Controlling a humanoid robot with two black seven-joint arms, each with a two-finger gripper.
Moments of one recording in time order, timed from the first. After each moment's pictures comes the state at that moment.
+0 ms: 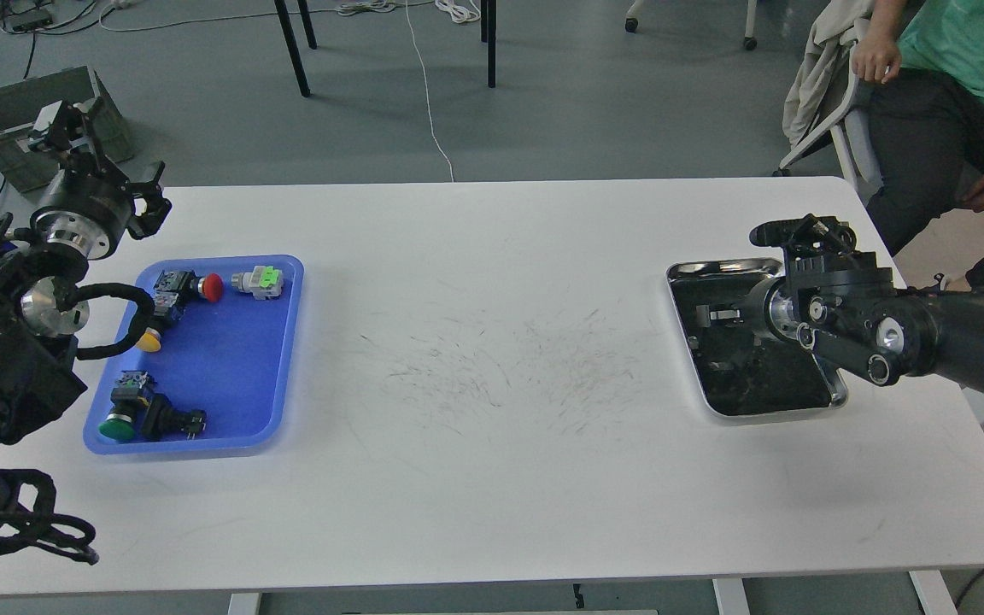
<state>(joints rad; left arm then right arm) -0.94 0.25 -0.54 -0.03 -0.11 -0.49 -0.34 1.13 -0.31 -0.41 0.63 -1.01 0.26 -0.08</state>
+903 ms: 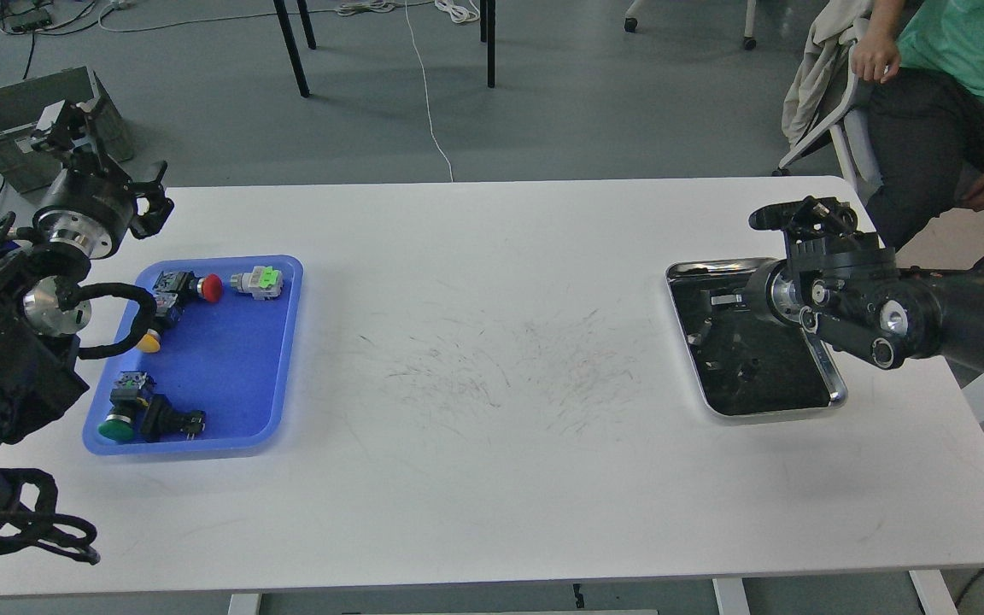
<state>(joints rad) -0.94 0.25 -0.54 -0.03 -0.11 -0.49 -0.34 1.26 -0.32 -0.43 0.66 -1.00 0.27 -0.07</state>
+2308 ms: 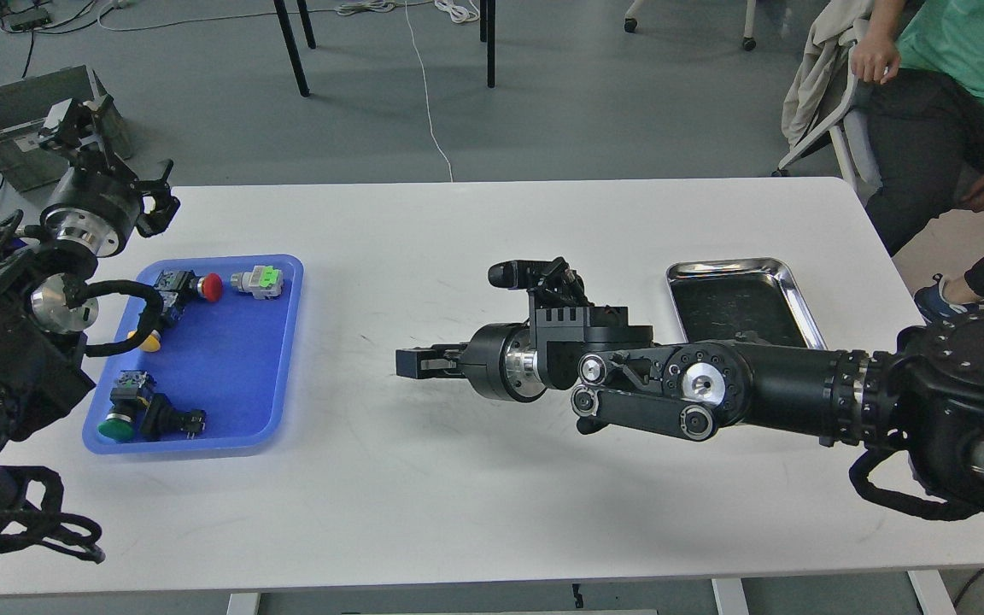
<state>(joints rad) -0.95 0.24 -0.54 -0.03 -0.11 -0.48 -0.34 1.14 0.00 -0.13 1.02 -0.97 0.08 -0.07</state>
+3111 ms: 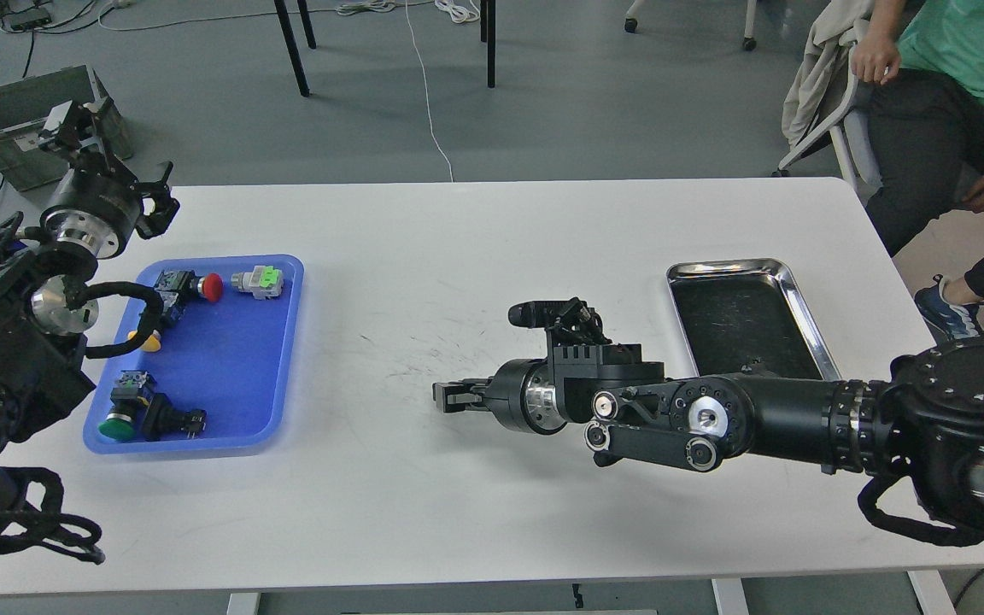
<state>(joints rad) -0.94 0.24 -0.54 -0.03 -0.11 -0.48 -0.34 1.07 0.00 -0.19 0.99 -0.97 0.04 -0.08</state>
